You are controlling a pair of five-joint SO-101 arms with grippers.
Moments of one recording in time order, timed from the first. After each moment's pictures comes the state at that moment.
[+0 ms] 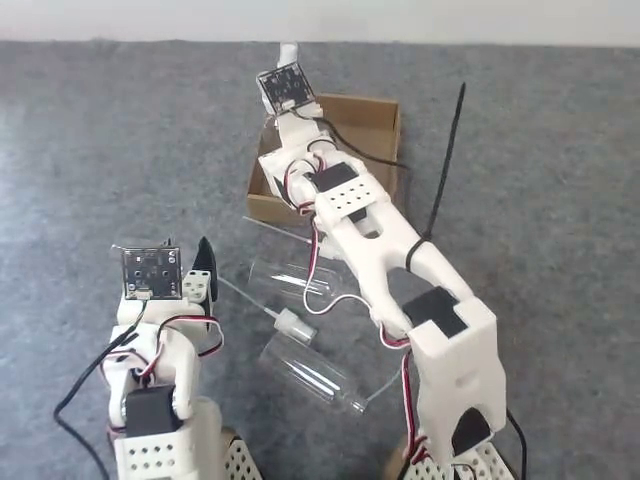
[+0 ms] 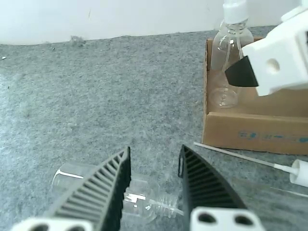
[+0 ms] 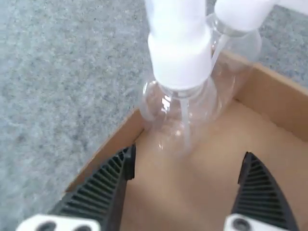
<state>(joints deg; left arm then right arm) -12.9 -103.5 91.5 51.7 -2.3 -33.4 27.2 -8.2 32.1 -1.9</state>
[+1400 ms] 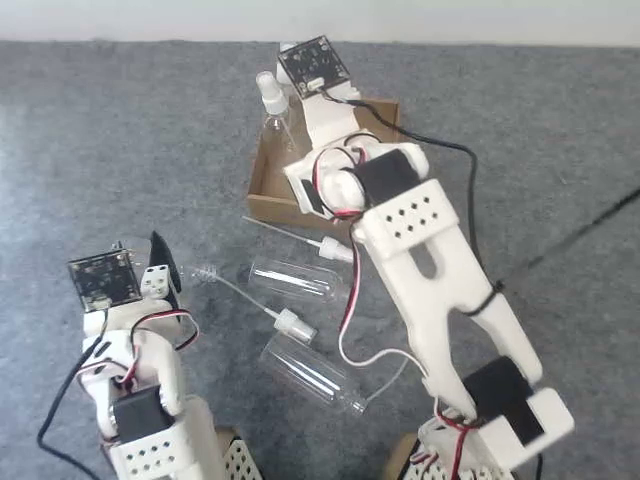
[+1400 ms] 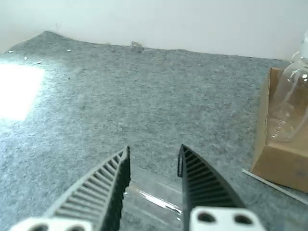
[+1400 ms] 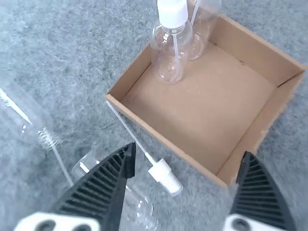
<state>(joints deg) -24.8 -103.5 91.5 47.8 1.4 -33.4 -4.4 -8.1 72.3 -1.9</state>
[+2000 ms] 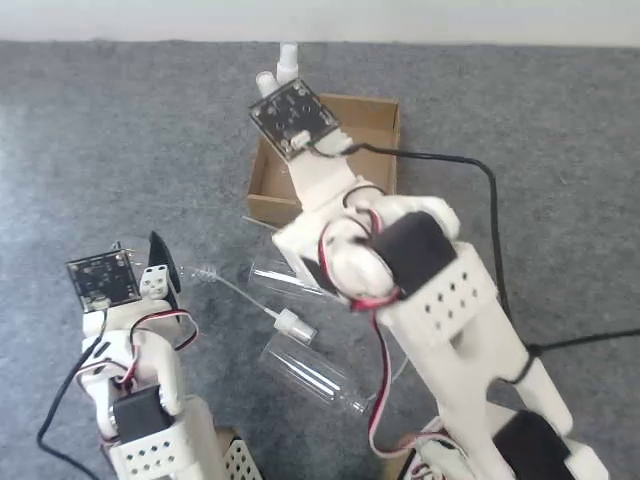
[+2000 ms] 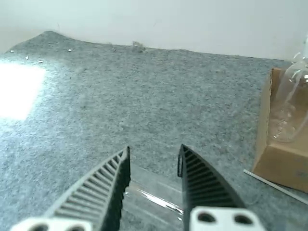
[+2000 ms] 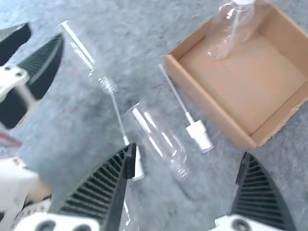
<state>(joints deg) -25.1 -103.5 91.5 47.8 1.5 -44.7 -21.2 -8.1 91.2 -1.7</state>
